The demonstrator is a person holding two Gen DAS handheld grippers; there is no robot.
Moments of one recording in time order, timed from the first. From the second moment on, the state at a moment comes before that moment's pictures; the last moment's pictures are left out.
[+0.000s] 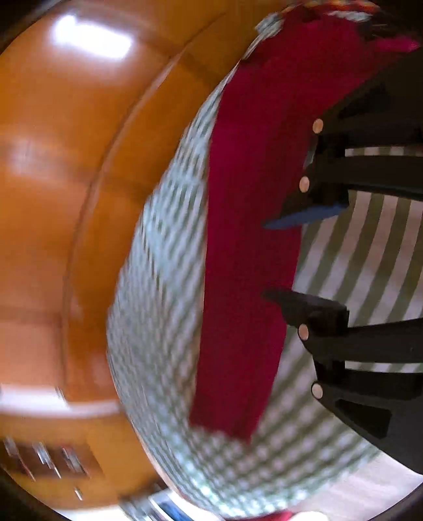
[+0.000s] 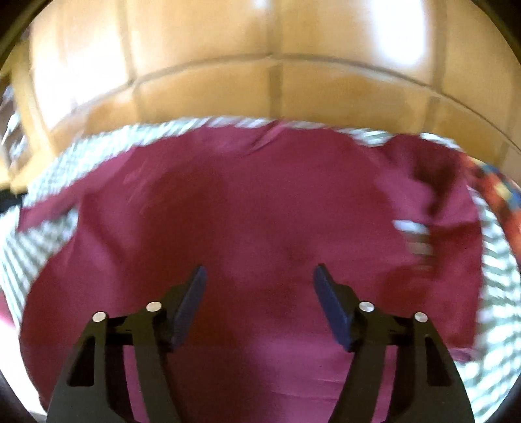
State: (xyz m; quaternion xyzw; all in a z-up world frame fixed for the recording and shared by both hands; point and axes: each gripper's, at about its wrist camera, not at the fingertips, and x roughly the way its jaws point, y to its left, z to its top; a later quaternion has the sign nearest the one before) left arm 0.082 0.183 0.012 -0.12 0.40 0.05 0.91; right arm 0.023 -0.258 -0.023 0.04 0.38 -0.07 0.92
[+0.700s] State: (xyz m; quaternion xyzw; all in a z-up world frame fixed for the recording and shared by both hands) left arm 0.034 -0.081 -0.053 0.07 0.45 -0.17 0.87; right arm -0.027 -0.378 -0.008 0.09 0.40 -0.14 0.90
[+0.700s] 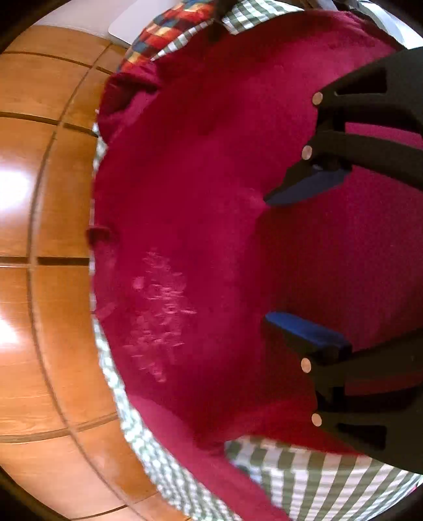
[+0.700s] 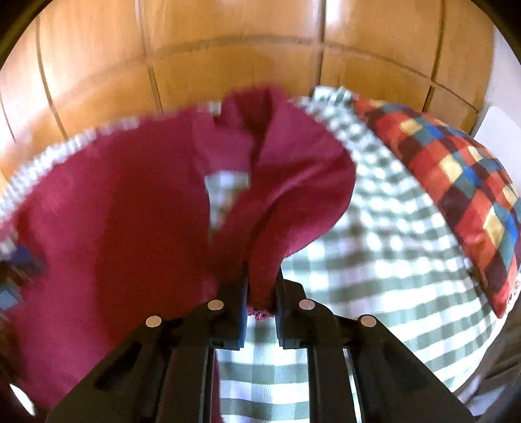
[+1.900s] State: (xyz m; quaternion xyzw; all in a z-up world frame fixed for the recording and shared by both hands) left arm 0.044 -0.080 -0.067 0.05 0.45 -0.17 0.88; right arm -0.041 -0.621 0.000 0.41 0.26 -0.27 0.83
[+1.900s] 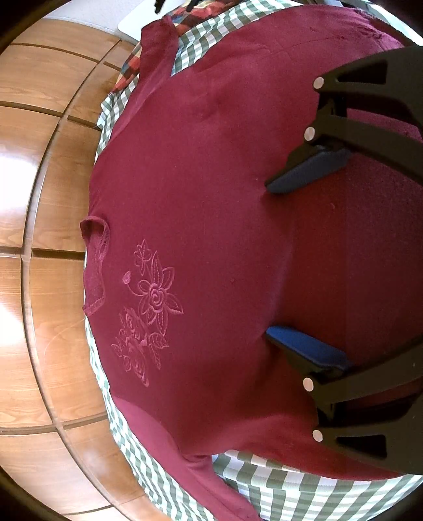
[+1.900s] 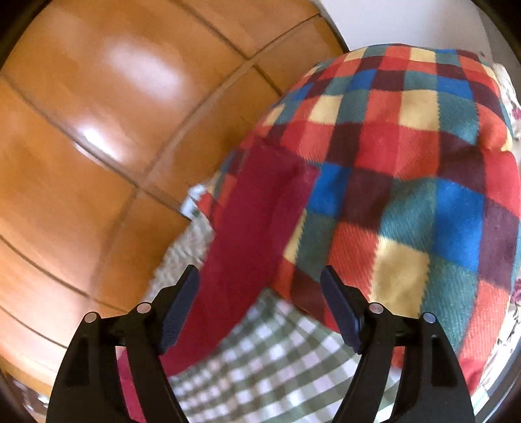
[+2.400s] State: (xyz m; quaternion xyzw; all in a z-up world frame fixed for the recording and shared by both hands) left arm 0.046 -0.077 -0.068 0.05 0.44 -0.17 0.88; right arm 0.011 -0.658 0.004 0.29 0.34 -0.38 0.81
